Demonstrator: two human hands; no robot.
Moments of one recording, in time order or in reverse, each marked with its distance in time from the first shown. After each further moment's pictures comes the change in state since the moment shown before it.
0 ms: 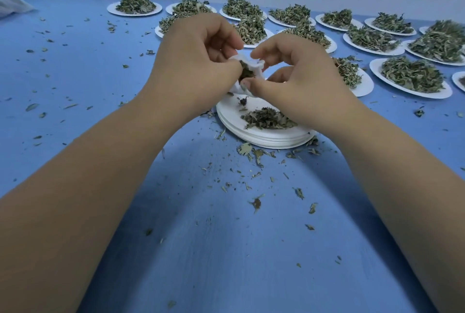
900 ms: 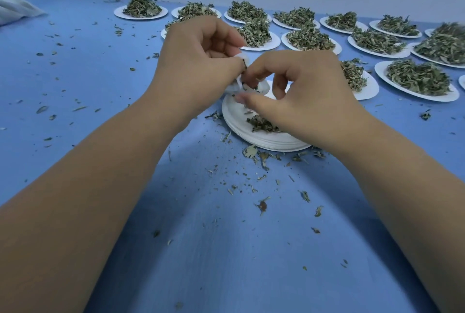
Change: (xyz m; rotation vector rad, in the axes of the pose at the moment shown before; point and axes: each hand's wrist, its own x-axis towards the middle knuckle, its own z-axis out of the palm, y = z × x) left_hand 0.003 -0.003 -0.004 -0.156 0.020 -0.080; right_hand -0.013 -0.014 0.000 -0.203 -0.021 -0.303
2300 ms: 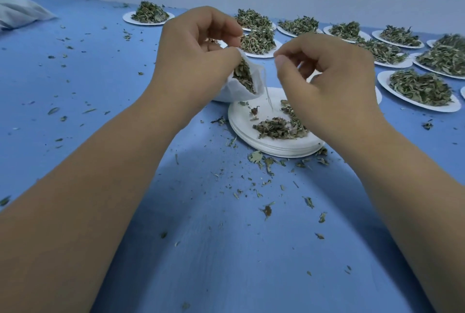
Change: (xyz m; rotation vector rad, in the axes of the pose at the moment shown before) left_hand 0.004 0.003 -0.009 -0.096 0.069 0.044; right_hand 0.007 0.004 -0.004 -0.035 0.311 0.121
